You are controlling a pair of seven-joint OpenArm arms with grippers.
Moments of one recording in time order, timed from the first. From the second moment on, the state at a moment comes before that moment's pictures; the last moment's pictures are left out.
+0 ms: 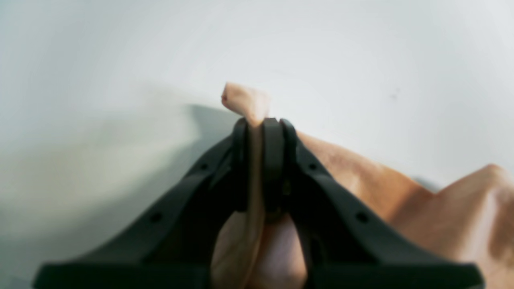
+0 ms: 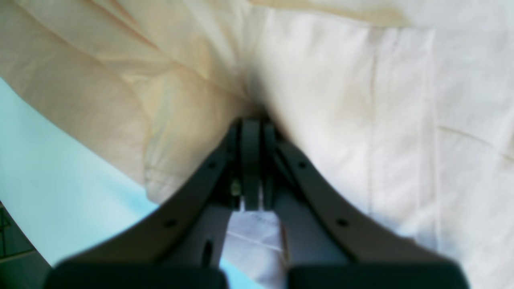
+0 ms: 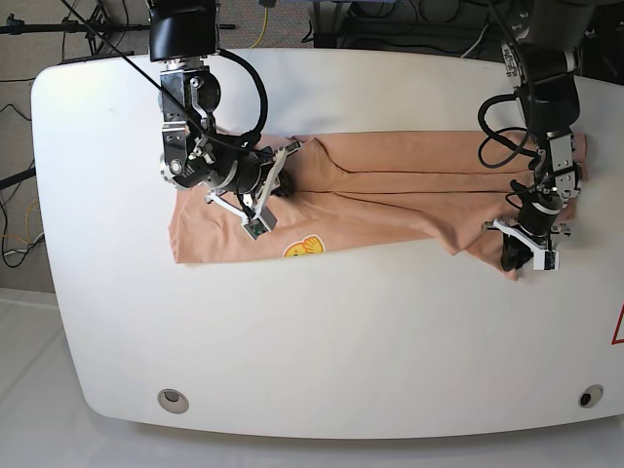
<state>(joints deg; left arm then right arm) -18.3 -18.5 -18.2 36.0 1.2 -32.6 -6.0 0.6 3.3 -2.2 89.1 20.7 28.8 -61.5</state>
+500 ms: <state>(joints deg) -10.5 -17.9 -24.6 47.9 3.2 -37.4 -2.1 0.9 3.2 -2.3 89.1 20.6 28.8 -61.5</state>
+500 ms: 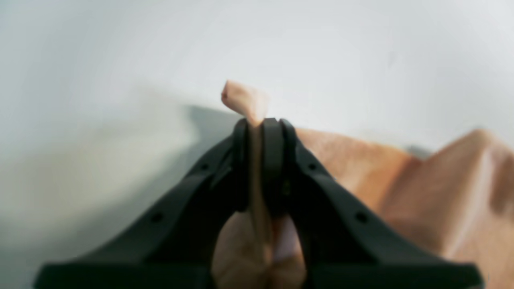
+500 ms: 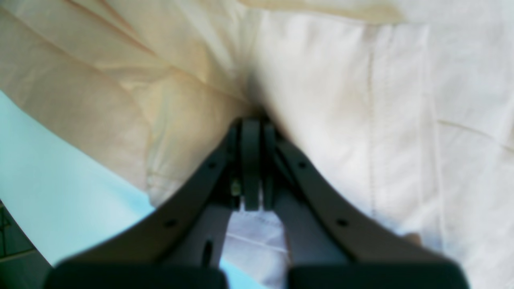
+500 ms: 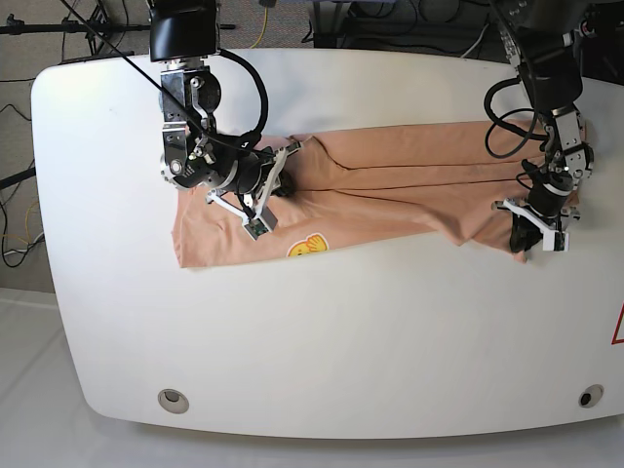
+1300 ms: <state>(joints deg) 1.7 -14.9 -24.6 68.4 4.5 -37.9 0.1 1.6 3.1 -2.2 89.1 20.6 28.8 -61.5</state>
